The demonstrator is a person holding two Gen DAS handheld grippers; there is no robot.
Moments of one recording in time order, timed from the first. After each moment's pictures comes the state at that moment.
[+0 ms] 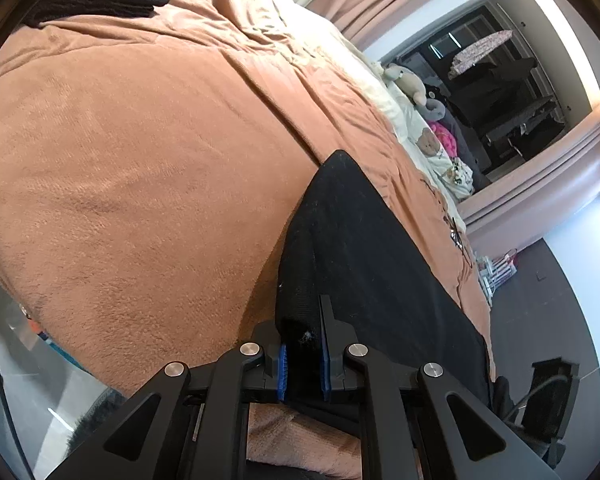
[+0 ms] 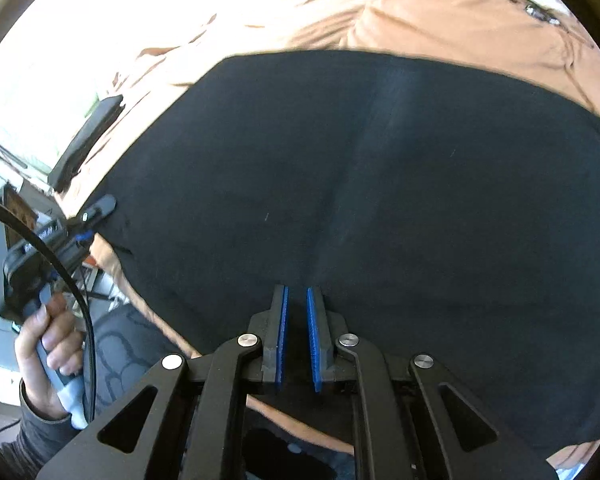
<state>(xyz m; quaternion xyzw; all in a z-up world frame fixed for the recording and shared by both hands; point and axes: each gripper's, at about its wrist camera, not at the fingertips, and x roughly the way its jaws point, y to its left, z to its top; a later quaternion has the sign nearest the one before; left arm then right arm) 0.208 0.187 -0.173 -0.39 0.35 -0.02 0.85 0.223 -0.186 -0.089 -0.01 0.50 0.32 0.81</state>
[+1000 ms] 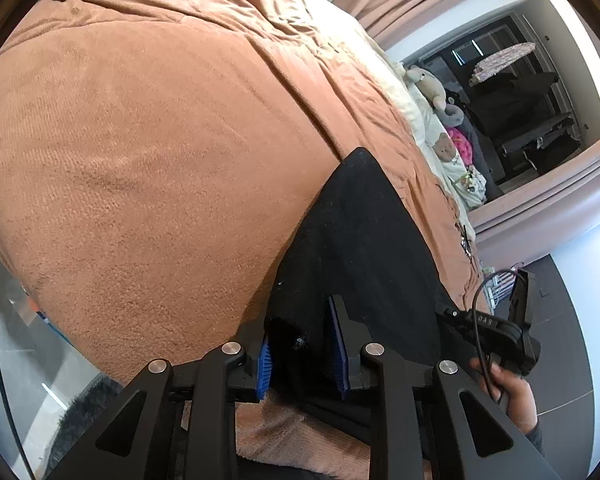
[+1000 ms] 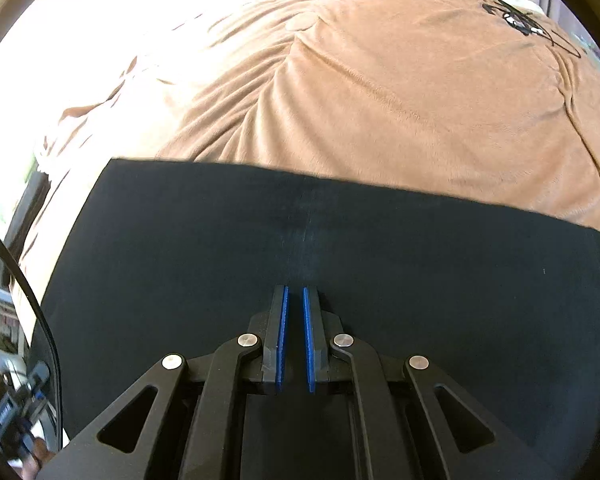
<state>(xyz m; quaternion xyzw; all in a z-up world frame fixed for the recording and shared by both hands) 0.207 0.190 -0.180 -0.42 0.36 0.01 0.83 0.356 -0.149 -0.097 0.02 0.50 0.24 0.83</state>
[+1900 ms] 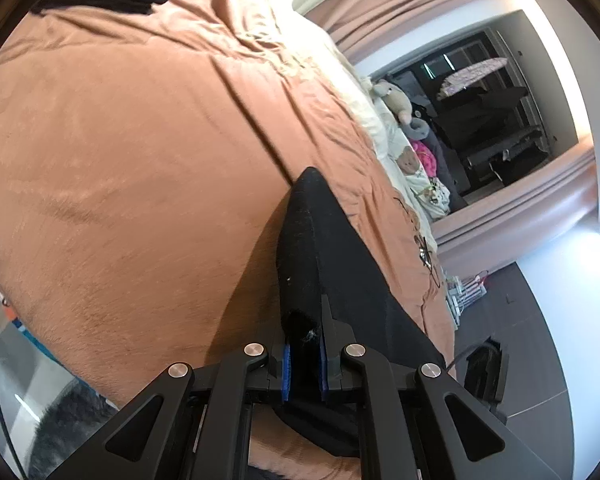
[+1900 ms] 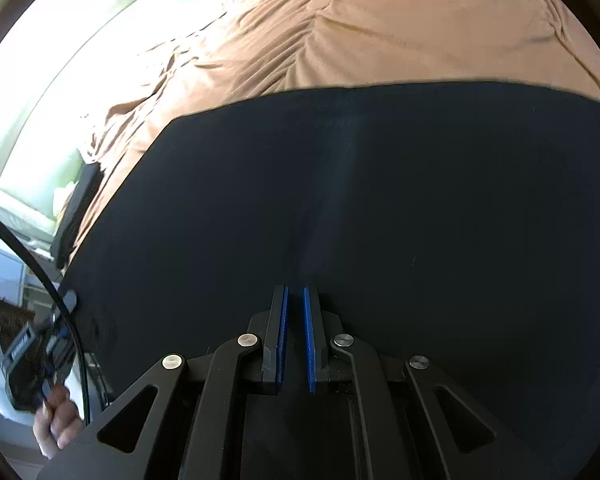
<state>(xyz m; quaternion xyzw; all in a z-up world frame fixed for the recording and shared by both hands) 0.206 0.184 -0.149 -0.44 0.31 -0.04 0.84 0.282 -0.213 -0.100 0.10 0.51 0.31 0.80</state>
